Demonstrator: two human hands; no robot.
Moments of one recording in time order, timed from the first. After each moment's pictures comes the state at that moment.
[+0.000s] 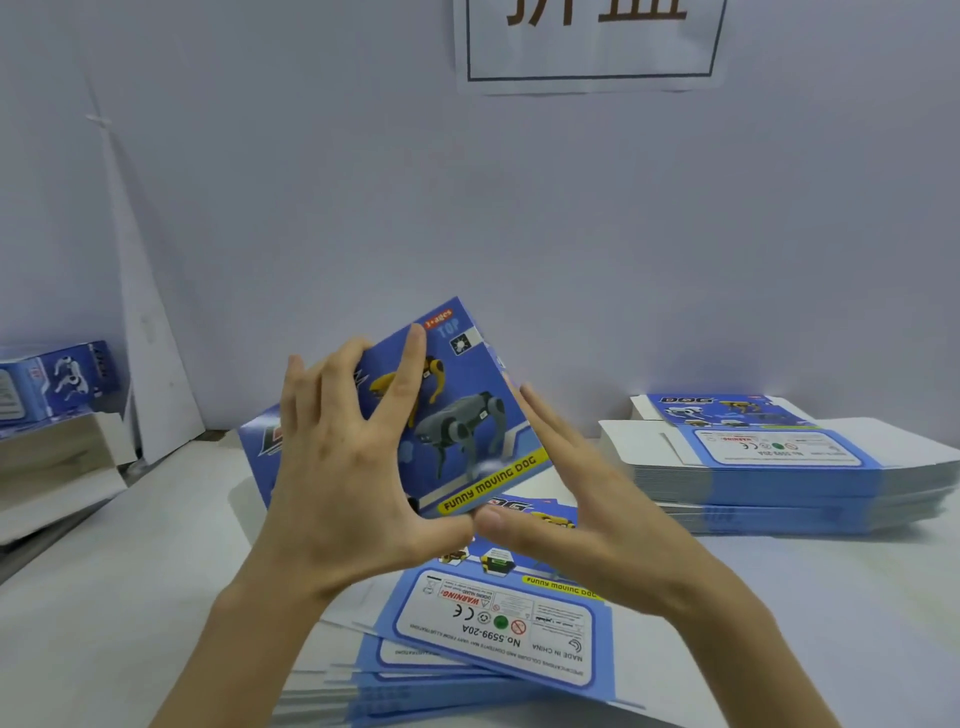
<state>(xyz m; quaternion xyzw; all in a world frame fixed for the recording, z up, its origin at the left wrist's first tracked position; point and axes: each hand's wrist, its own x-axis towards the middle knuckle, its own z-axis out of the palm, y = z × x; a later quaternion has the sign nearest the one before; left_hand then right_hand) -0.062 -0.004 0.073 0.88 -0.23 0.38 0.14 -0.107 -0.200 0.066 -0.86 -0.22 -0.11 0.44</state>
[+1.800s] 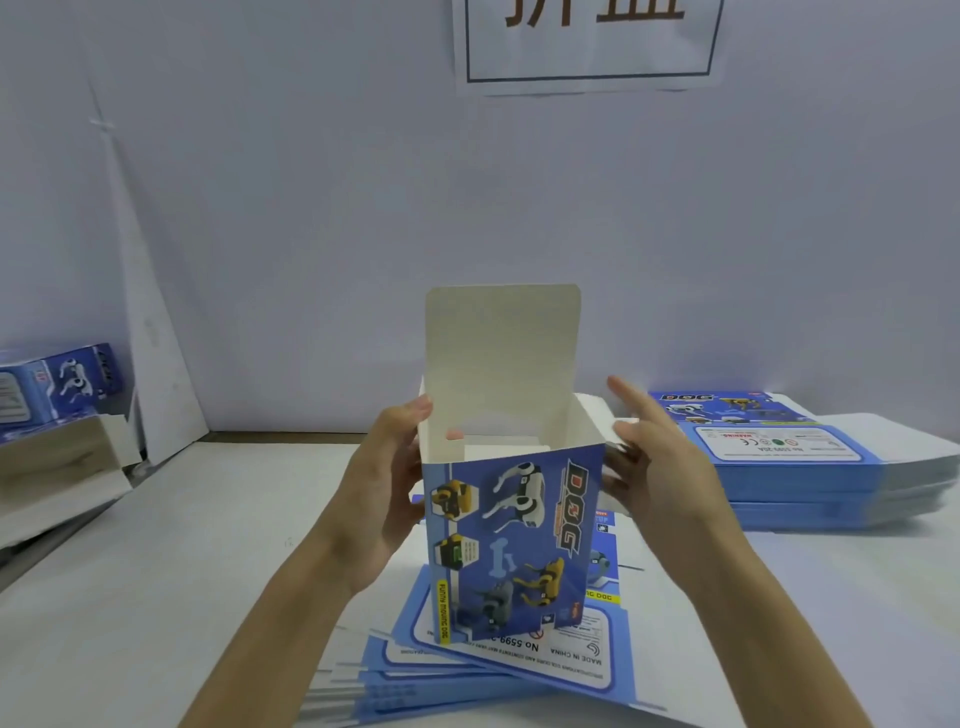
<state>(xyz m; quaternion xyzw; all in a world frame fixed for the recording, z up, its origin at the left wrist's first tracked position) -0.046 -0.017 0.056 0.62 -0.16 -0.12 0.75 -0.090 -0.225 0.065 -0.63 0.02 -0.14 0.77</state>
